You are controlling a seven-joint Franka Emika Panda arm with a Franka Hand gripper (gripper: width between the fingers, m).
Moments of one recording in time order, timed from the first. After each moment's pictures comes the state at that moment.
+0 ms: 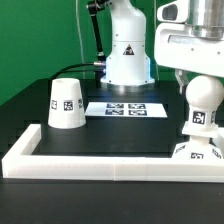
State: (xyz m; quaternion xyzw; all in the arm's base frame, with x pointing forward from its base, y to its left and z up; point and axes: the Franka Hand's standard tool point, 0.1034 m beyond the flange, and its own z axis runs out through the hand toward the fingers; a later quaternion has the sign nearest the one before) arm 0.600 0.100 0.111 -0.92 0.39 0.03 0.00
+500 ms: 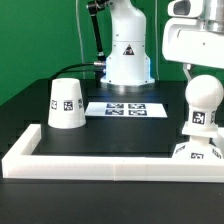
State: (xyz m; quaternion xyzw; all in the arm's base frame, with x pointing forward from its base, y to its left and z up) arm 0.580 0.117 0.117 -0.94 0.34 0.03 0.00
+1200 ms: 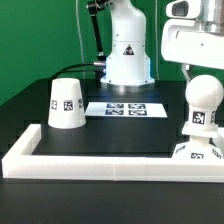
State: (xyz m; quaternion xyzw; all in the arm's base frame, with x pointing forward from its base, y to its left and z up) arm 0.576 0.121 0.116 -0.95 0.32 0.03 0.00
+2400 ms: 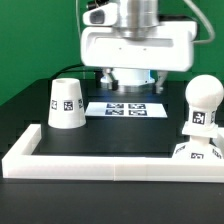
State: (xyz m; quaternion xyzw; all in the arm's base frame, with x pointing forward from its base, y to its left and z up) arm 0.515 -0.032 0.102 -0.98 0.17 0.03 0.01
